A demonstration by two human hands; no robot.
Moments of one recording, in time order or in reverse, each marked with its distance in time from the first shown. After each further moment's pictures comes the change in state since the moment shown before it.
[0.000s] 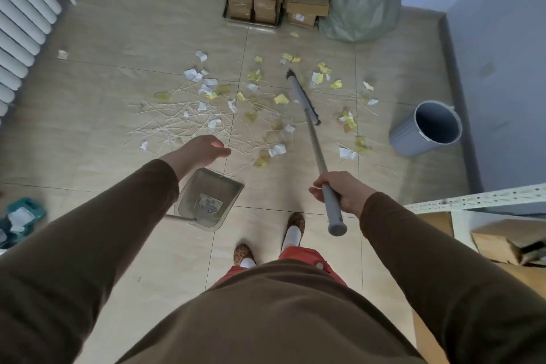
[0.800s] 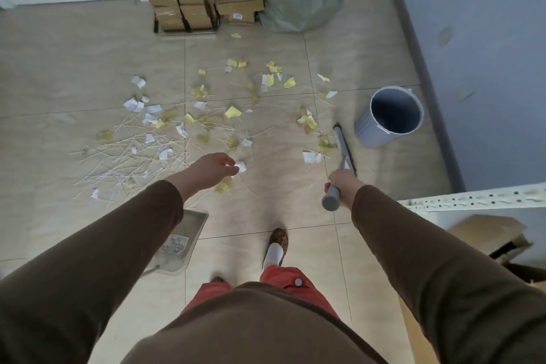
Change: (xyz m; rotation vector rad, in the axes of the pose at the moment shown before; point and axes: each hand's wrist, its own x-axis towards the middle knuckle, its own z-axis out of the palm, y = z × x) left_hand 0.132 0.227 0.116 0.125 -0.167 0.070; right_hand 0.132 -0.115 -0.199 0.152 0.264 0.084
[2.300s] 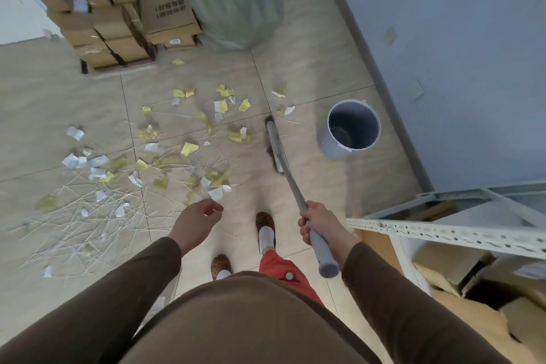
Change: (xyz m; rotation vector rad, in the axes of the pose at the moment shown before) left_hand 0.112 0.092 0.021 0.057 0.008 0.089; right_hand 0.031 -0.086 -0.048 0.142 -0.183 0.093
